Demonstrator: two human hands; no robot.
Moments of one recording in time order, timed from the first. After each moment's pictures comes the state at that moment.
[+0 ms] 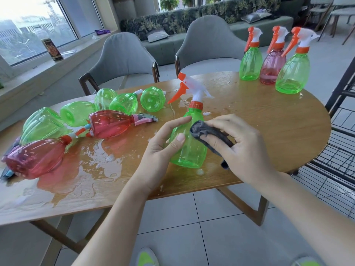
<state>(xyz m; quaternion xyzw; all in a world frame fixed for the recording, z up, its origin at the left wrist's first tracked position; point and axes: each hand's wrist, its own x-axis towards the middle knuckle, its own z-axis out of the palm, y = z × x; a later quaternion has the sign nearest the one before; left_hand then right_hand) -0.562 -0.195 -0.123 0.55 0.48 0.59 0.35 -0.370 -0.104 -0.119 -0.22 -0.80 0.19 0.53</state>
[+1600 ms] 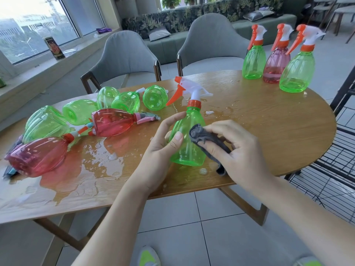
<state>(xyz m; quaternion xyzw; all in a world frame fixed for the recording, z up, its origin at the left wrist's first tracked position) -0.564 -0.195 -0.121 0.51 0.49 0.59 0.40 -0.378 -0.113 -0.127 -0.18 -0.79 0.24 0.54</state>
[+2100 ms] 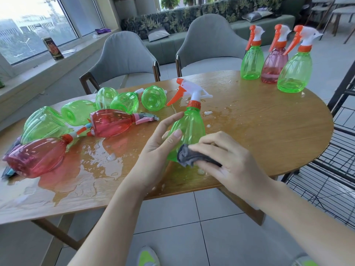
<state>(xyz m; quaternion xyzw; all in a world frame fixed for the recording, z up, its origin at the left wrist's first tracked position) -0.566 -0.197 -0.117 0.50 0.52 0.58 0.38 -0.375 -0.115 -0.139 -0.09 -0.87 0.07 0.48</state>
